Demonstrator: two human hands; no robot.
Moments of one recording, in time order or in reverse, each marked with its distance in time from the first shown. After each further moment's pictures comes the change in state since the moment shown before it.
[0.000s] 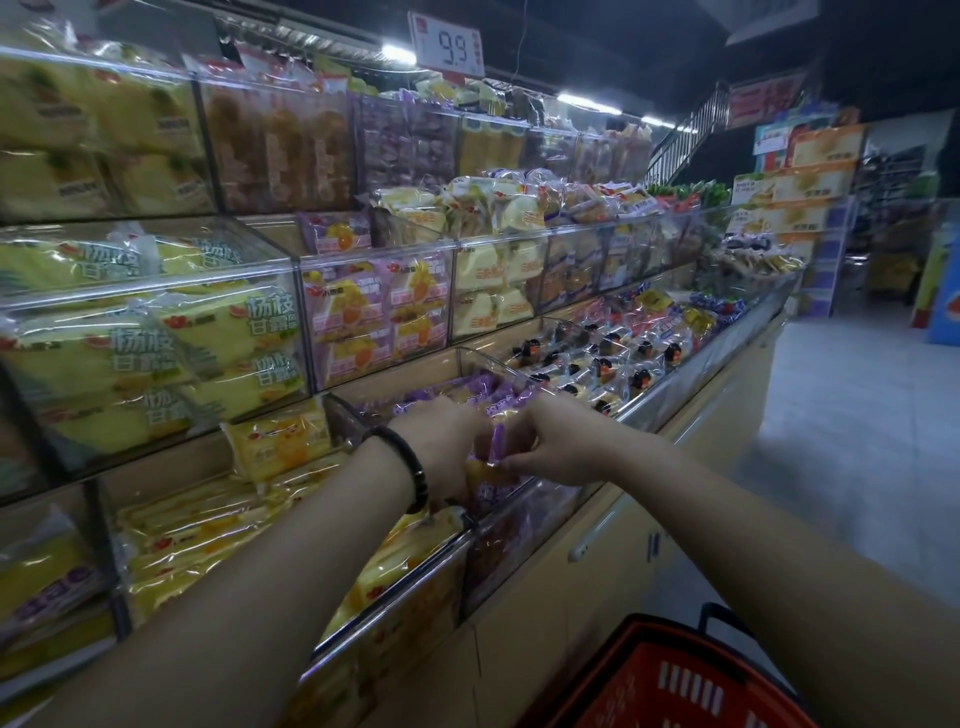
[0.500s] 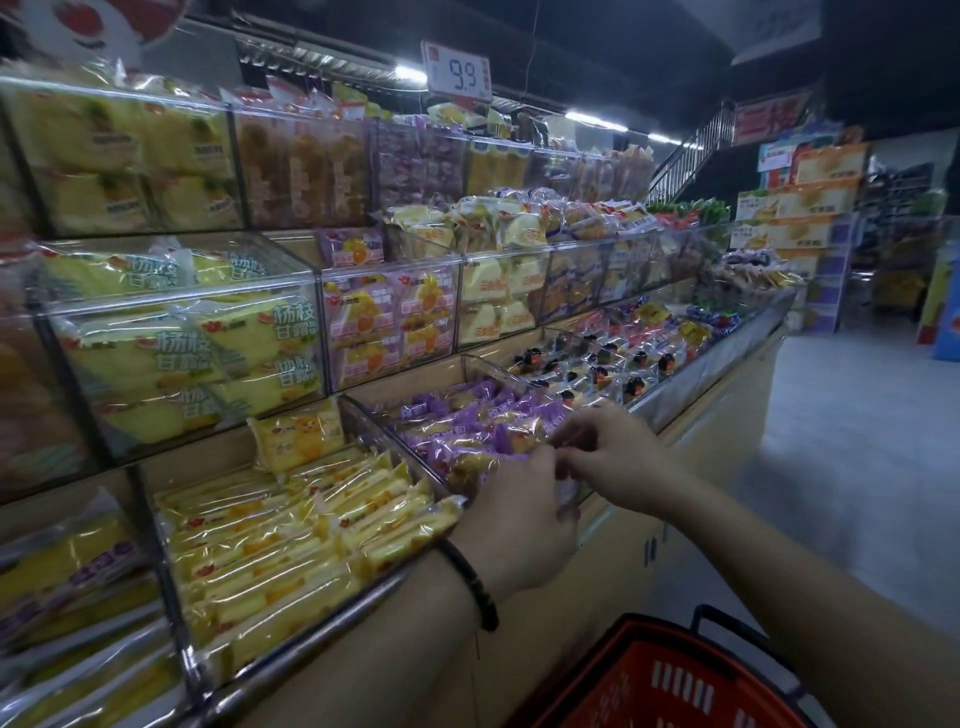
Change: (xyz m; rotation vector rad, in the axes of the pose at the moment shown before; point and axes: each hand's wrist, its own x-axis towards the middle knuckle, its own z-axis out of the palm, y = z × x) left_hand -0.058 0.088 0.036 -0.601 0.220 0.062; right_hand -0.068 0.016 0.003 0.353 0.289 0.142
